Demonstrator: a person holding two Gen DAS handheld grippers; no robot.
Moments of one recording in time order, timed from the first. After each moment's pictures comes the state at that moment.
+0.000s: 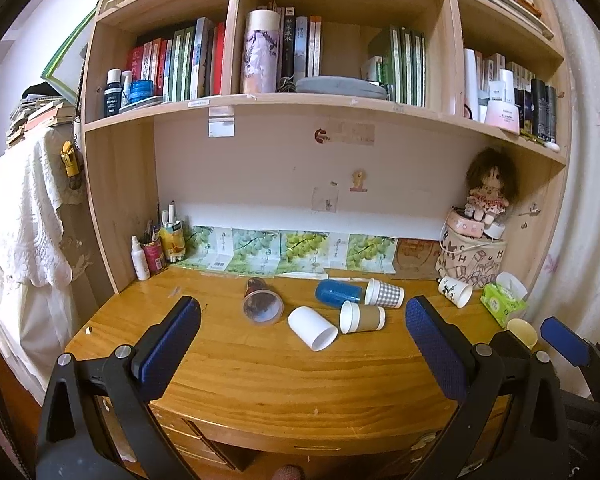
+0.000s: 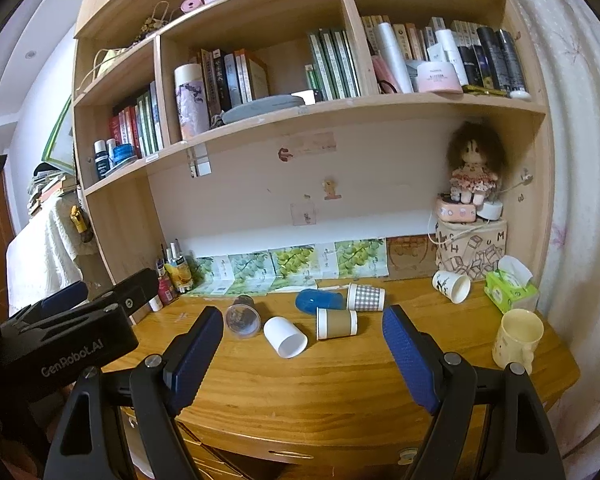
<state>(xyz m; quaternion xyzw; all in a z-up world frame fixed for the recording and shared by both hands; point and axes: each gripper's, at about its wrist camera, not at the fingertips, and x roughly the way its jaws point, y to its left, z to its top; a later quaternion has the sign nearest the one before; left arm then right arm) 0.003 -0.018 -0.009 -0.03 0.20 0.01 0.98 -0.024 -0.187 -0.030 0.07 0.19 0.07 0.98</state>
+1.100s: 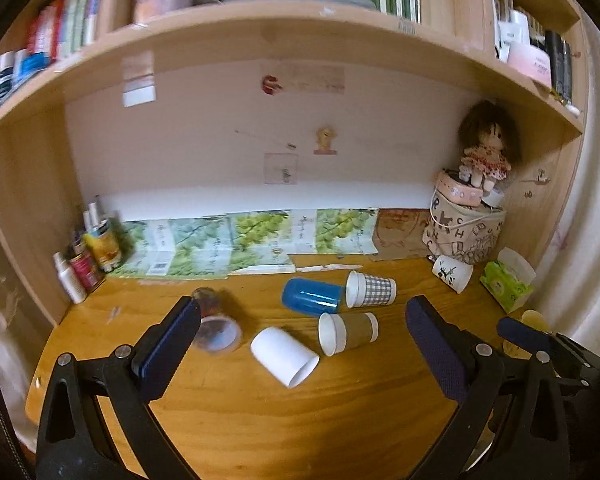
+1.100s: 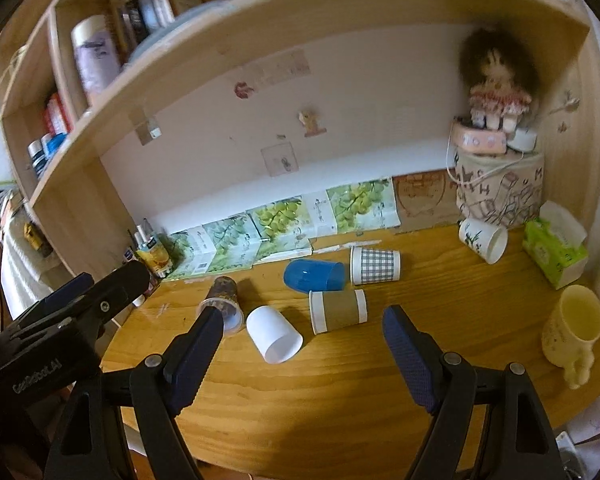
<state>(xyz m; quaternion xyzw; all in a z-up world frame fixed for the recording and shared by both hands) 0.181 -0.034 -0.029 0.01 0.28 -0.09 0.95 0.157 -0.214 -0.068 0.14 0.32 0.07 0.93</state>
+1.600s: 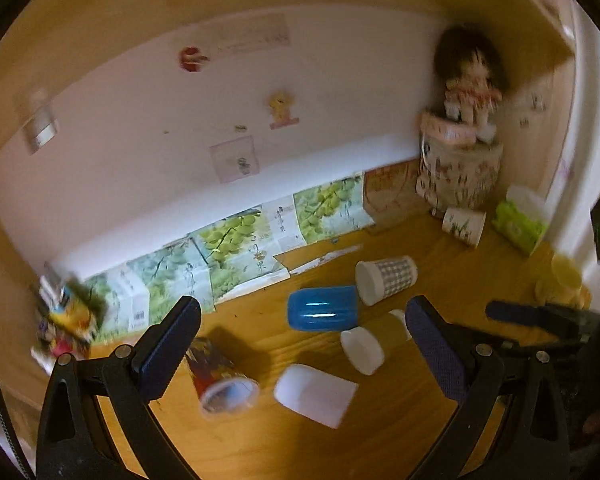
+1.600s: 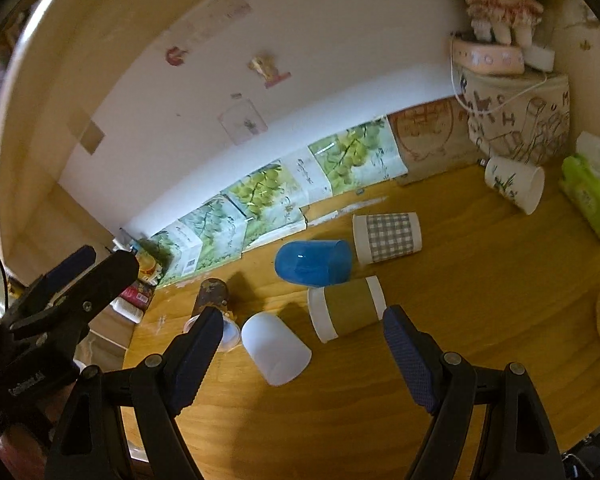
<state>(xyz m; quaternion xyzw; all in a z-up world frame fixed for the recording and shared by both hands) 0.298 -0.050 -0.044 0.16 0.34 -0.18 0.91 0.260 -0.225 -0.118 0.23 0.40 0.06 0.88</state>
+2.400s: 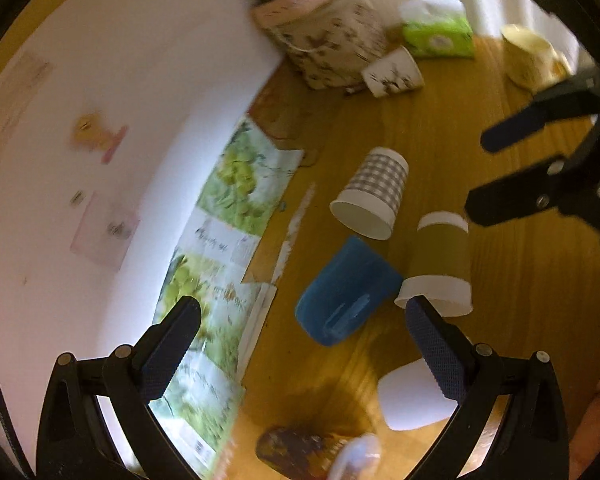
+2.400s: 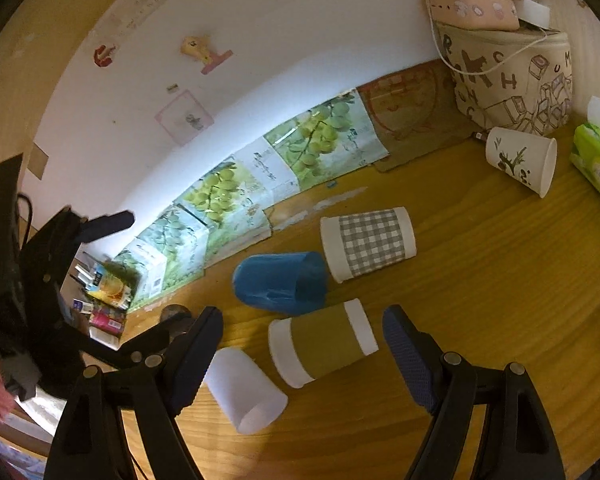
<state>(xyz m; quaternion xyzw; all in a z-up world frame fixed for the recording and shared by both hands) 0.373 -0.100 -0.137 0.48 0.30 -0.36 0.74 0.314 -0.241 -0.169 0.25 0.43 0.02 0.87</state>
